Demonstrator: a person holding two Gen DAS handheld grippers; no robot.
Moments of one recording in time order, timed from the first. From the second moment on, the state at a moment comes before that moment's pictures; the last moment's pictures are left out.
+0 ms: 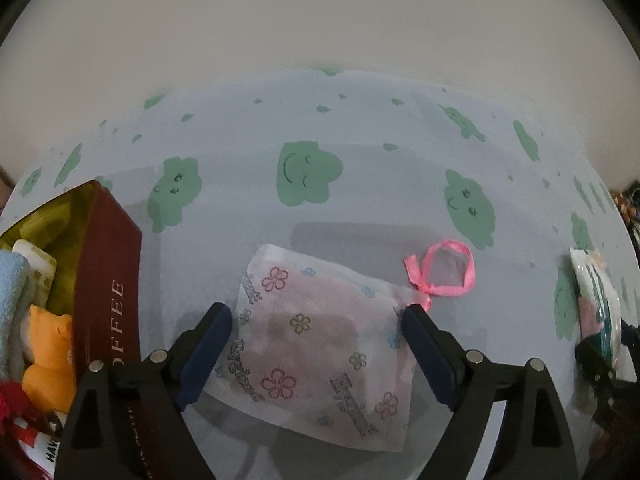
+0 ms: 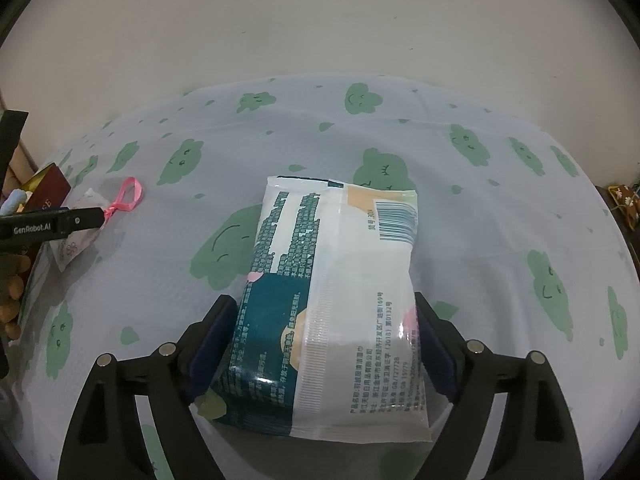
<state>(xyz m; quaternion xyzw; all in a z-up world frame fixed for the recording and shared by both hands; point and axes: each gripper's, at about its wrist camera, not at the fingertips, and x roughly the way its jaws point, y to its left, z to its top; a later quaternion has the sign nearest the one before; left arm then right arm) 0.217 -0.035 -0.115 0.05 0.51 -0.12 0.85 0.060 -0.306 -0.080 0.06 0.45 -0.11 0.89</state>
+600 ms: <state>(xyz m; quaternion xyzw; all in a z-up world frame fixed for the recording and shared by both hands) 0.202 -0.052 -0.102 0.06 0.49 -0.14 0.86 0.060 -0.305 -0.080 0.06 0.45 -0.11 0.89</state>
